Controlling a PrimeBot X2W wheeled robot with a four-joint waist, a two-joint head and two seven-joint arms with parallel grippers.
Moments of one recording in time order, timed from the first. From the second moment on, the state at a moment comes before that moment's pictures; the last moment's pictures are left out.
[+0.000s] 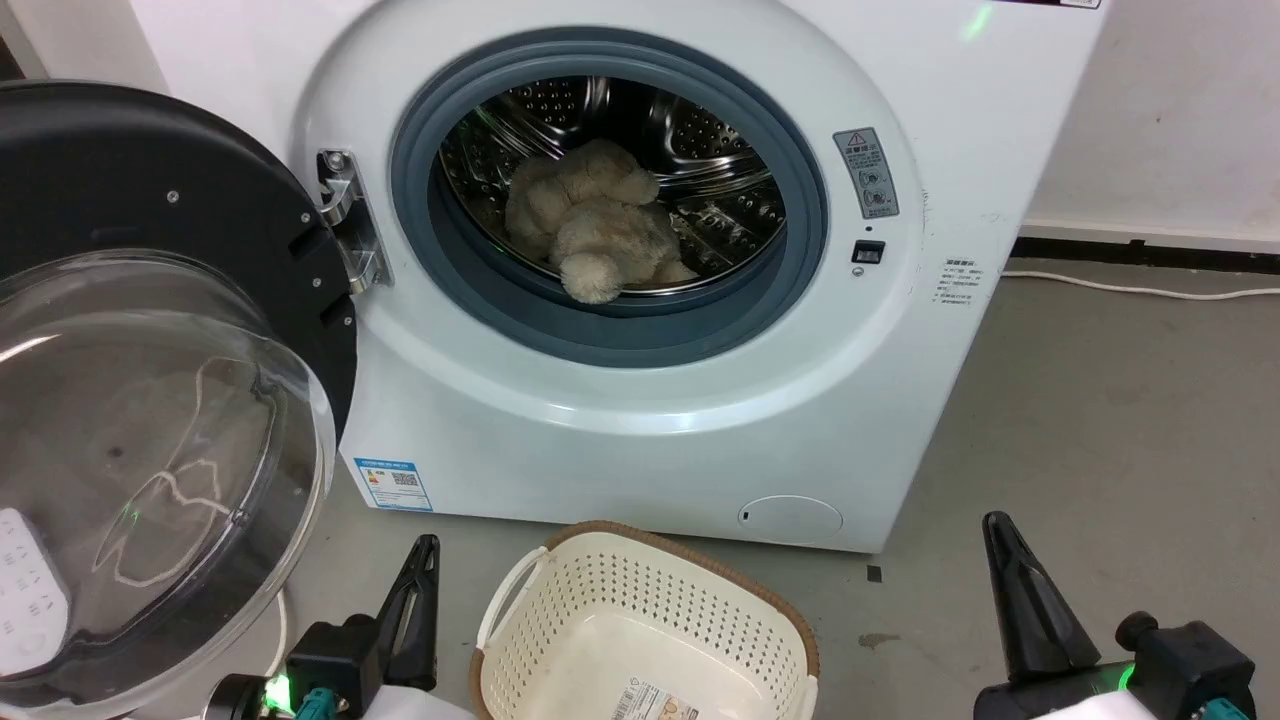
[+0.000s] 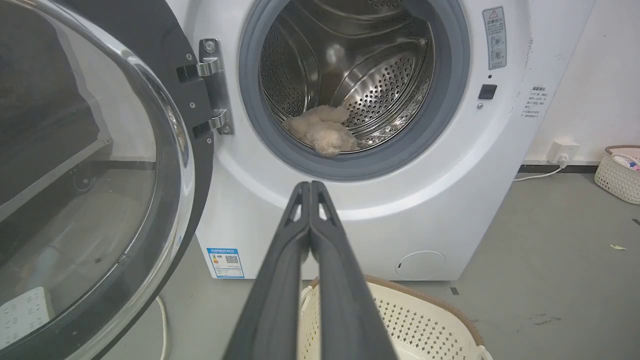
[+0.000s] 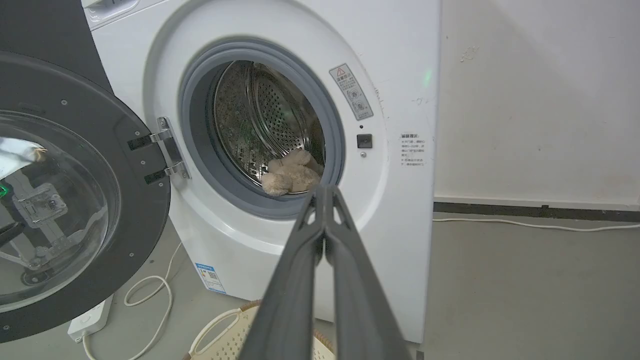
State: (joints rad) left arm 0.04 0.12 -0.15 0.10 -0.14 0.04 -0.22; right arm 0.11 -0.05 0.06 -0.06 0.20 0.13 -0.22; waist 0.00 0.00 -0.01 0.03
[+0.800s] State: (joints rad) left arm 0.04 0.11 -0.12 0.08 -0.11 0.03 -0.17; right arm 0.09 -0.05 0.05 -0.05 0.16 0.13 -0.17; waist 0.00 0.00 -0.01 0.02
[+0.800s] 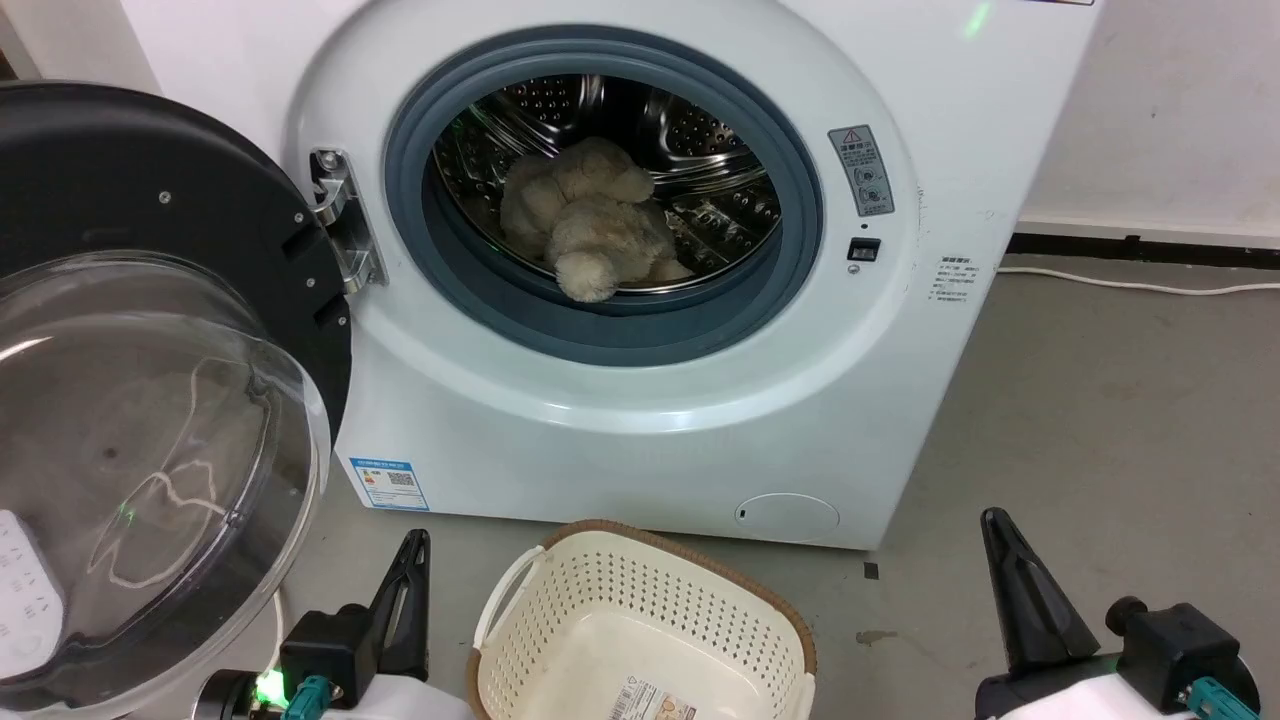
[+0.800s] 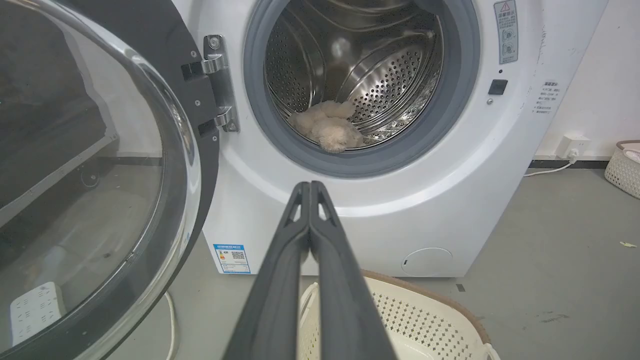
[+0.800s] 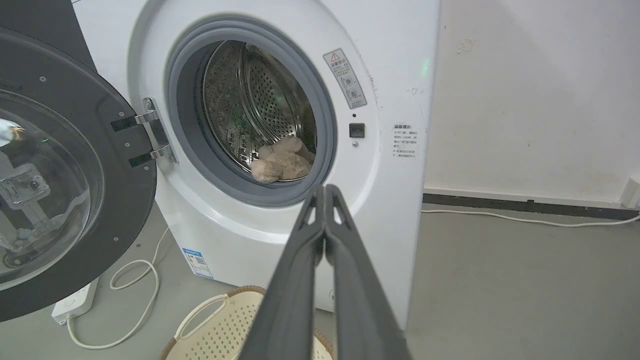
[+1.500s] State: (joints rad) left arm 0.03 0.09 -0.09 0.06 -0.08 0.02 -0.12; right arm 0.07 -0.05 0.04 -0.04 0.12 0.13 -0.12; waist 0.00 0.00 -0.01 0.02
